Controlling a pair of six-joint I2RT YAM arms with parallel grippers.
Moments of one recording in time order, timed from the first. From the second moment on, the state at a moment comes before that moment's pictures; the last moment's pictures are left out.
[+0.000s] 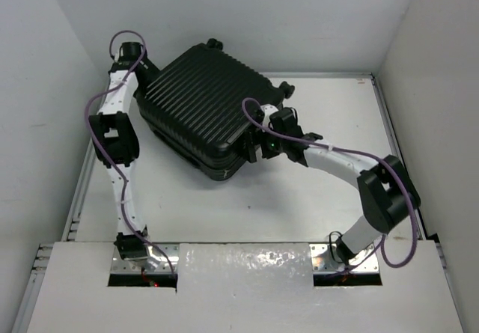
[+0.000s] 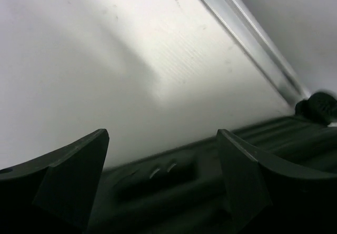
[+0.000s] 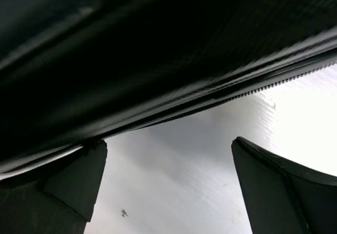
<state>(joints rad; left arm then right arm) 0.10 2.39 2.26 -0.72 -0.12 -0.67 0.56 1.63 0.99 -0.10 -0.17 0.25</state>
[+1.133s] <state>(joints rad) 0.03 1.20 0.58 -0.29 0.12 -1.10 0.85 1.29 0.53 0.31 0.10 0.33</state>
